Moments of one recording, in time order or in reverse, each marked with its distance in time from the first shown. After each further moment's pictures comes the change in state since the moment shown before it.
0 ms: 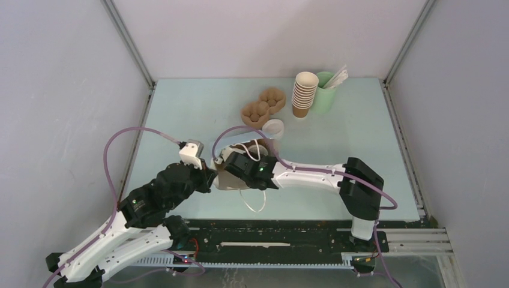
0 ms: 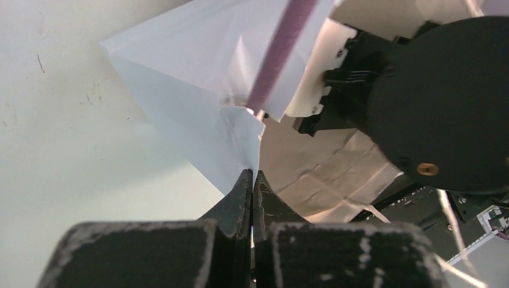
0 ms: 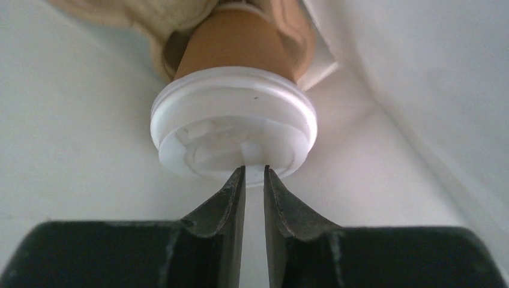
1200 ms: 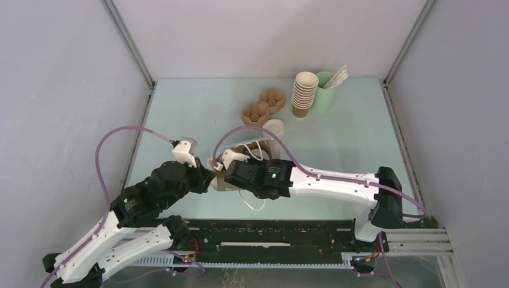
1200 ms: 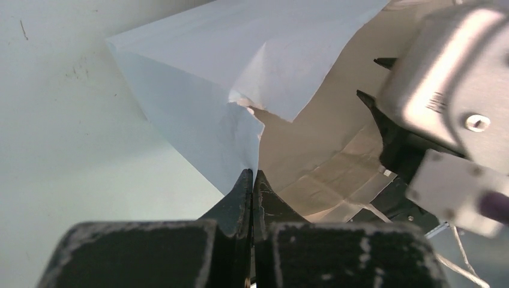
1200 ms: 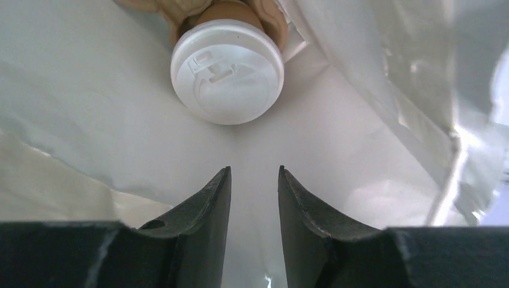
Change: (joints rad) left arm 0.000 0.018 0.090 -0.116 0.023 -0.113; right arm 0.142 -0.173 0.130 -0.376 -0.025 0.190
